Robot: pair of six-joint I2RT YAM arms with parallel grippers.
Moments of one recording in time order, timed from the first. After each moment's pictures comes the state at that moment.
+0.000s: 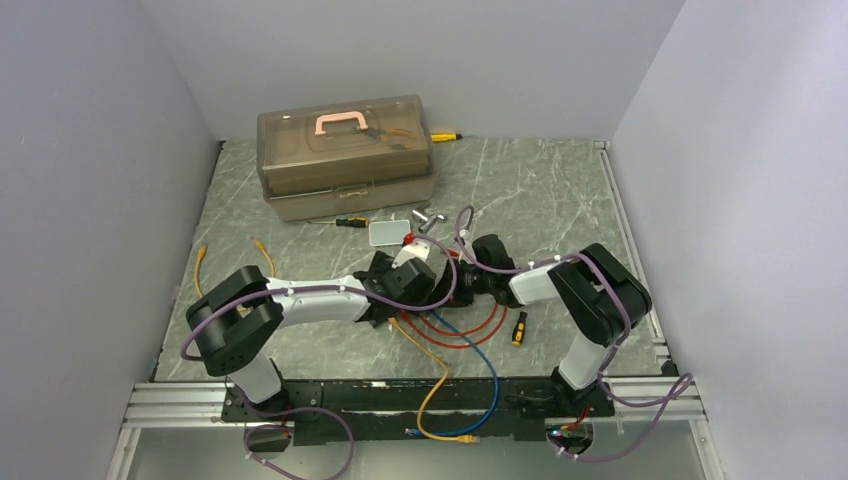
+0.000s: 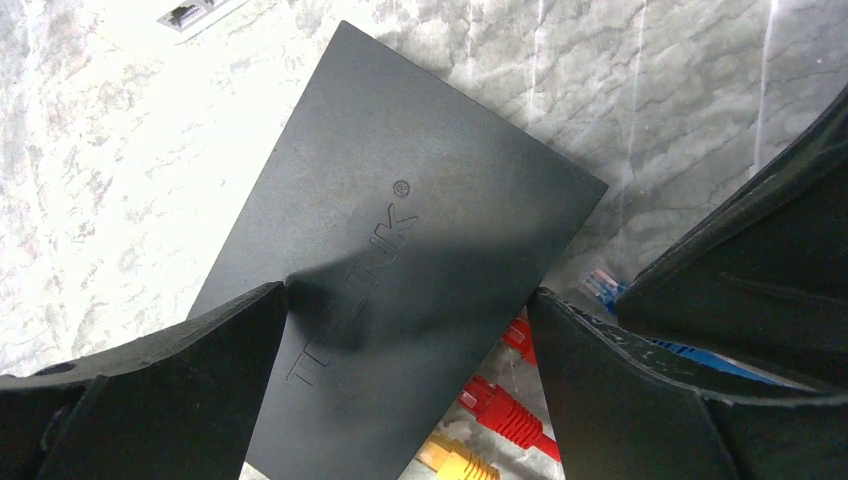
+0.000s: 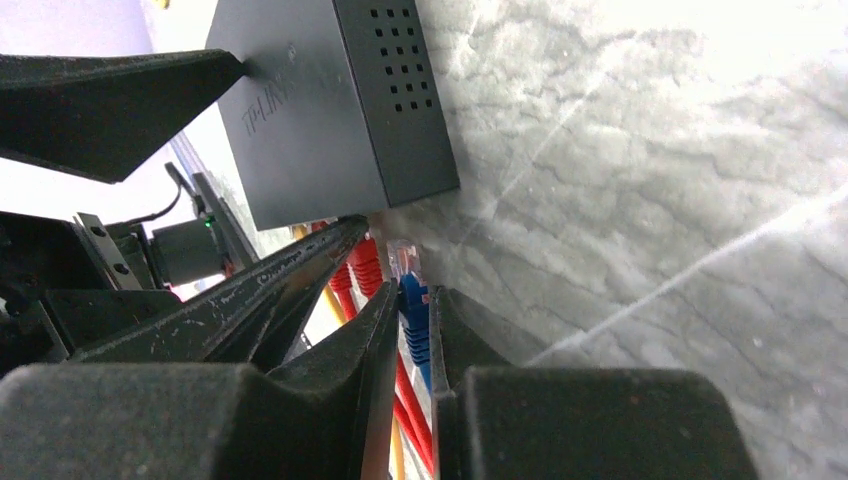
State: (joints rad) left arm -1.01 1.62 0.87 -0.23 -0.54 -0.45; right arm 0.55 1.74 0.57 0.42 -0.65 0.79
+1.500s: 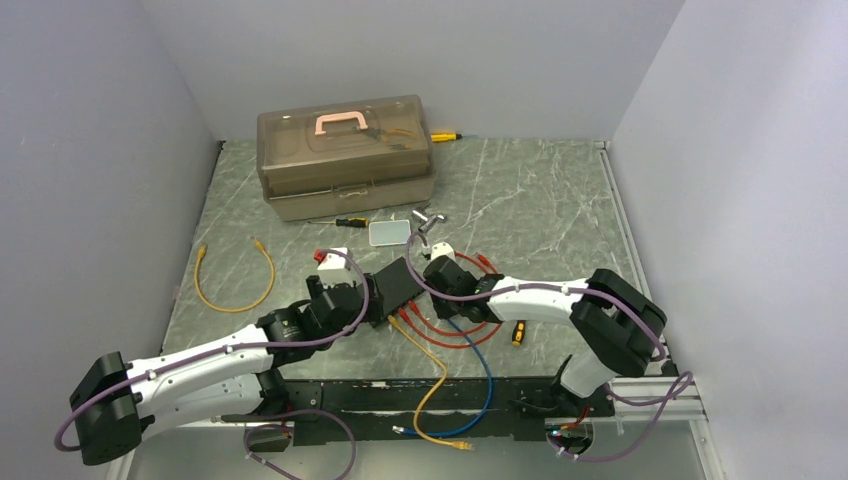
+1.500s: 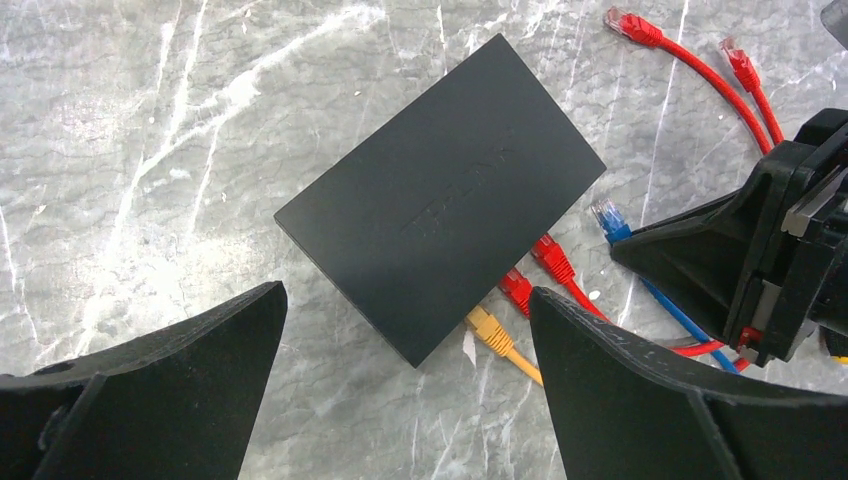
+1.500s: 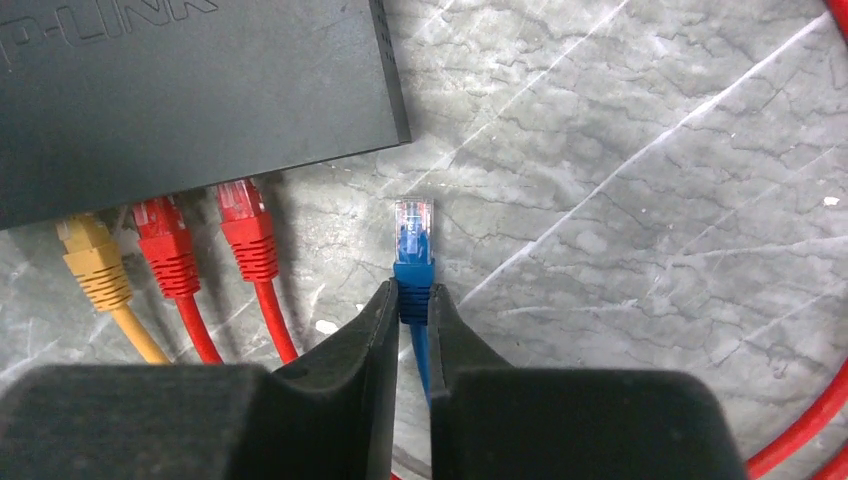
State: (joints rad) left arm -1.01 0.88 0.46 -0.26 -0.59 -0.80; right arm 0.94 1.56 0.74 -0.13 0.21 0.45
